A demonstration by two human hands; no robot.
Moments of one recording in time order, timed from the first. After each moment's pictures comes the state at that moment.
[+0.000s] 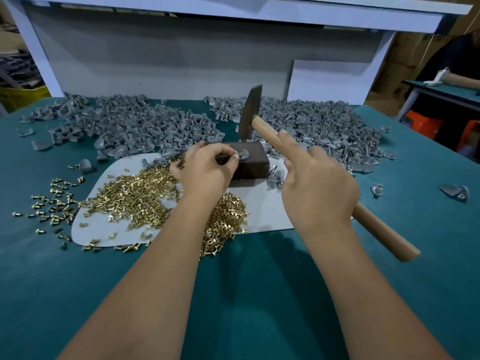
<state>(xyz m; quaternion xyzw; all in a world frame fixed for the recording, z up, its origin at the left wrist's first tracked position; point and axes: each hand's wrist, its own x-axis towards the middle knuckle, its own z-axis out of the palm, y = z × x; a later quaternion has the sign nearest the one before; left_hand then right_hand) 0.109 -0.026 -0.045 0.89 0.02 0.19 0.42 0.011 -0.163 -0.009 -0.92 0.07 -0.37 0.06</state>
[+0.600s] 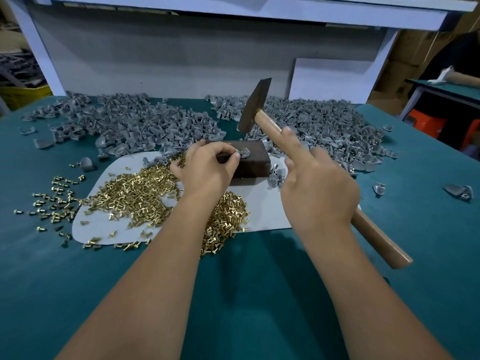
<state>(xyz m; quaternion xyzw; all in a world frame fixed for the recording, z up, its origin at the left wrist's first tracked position) 0.107 -0.025 -0.046 0.88 0.01 0.21 0.42 0.009 -0.160 -0.011 -0.92 0.07 -0.38 0.08</state>
